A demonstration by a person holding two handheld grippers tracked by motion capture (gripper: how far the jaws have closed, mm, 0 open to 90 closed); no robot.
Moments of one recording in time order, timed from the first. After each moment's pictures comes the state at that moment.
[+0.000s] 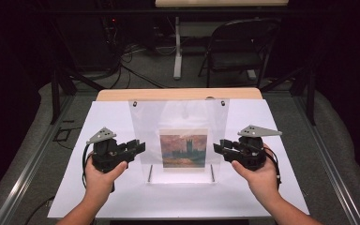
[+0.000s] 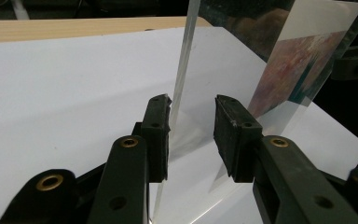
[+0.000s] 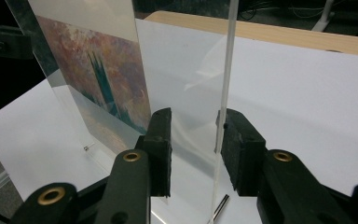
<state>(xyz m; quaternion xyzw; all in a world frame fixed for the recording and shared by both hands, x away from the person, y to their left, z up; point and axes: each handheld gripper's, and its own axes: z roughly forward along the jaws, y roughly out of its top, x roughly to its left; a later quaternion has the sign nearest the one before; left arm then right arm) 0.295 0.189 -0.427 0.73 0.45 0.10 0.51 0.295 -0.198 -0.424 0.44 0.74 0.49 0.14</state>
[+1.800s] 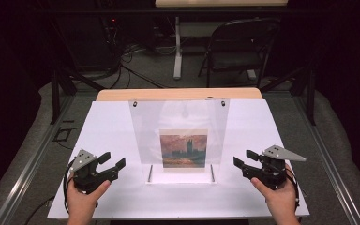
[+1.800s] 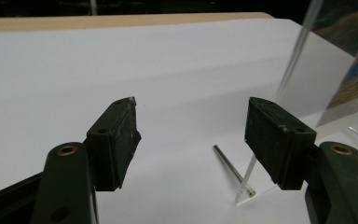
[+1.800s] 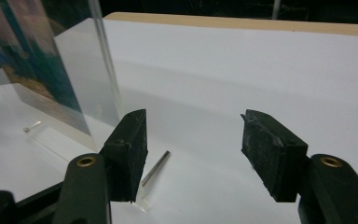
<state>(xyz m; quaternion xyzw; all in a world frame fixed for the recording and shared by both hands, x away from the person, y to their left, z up) 0.266 0.243 -0.486 0.70 0.49 0.20 0.47 0.267 -0.256 -0.474 0.47 0.71 0.48 0.20</state>
